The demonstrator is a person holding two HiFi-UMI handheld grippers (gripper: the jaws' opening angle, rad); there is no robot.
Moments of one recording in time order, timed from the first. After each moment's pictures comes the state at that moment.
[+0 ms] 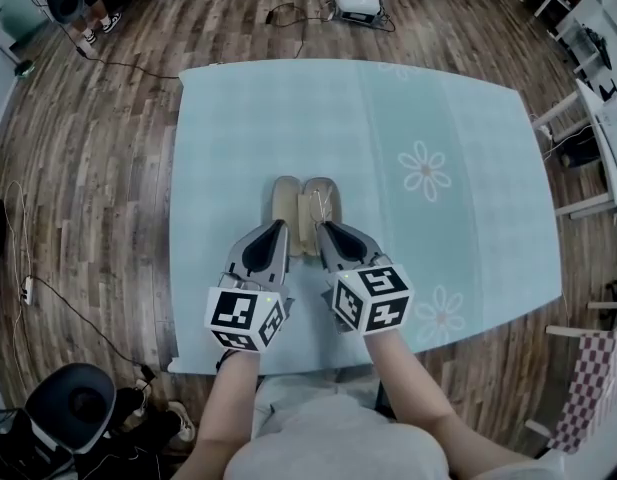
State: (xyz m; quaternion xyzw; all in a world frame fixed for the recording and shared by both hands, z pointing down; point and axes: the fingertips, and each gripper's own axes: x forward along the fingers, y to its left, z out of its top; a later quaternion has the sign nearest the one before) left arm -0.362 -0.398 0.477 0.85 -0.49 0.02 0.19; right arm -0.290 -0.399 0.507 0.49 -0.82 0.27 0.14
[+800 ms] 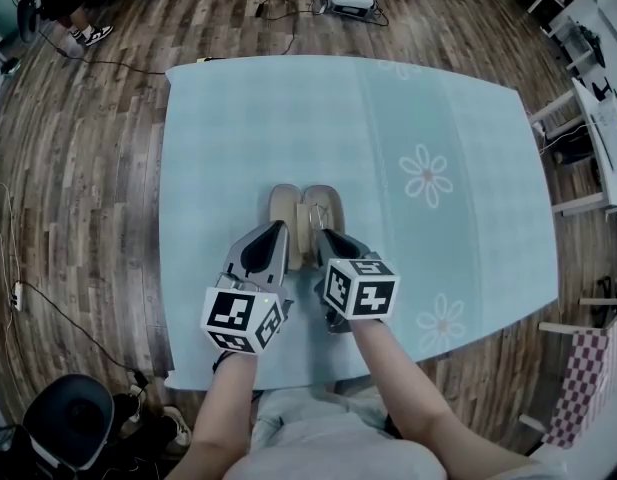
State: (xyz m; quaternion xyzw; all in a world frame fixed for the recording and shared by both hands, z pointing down) left arm -0.360 -0.425 0.501 0.86 -0.47 0.01 0.21; right arm -0.276 -0.418 0.585 0.54 -0.74 0.36 0.19
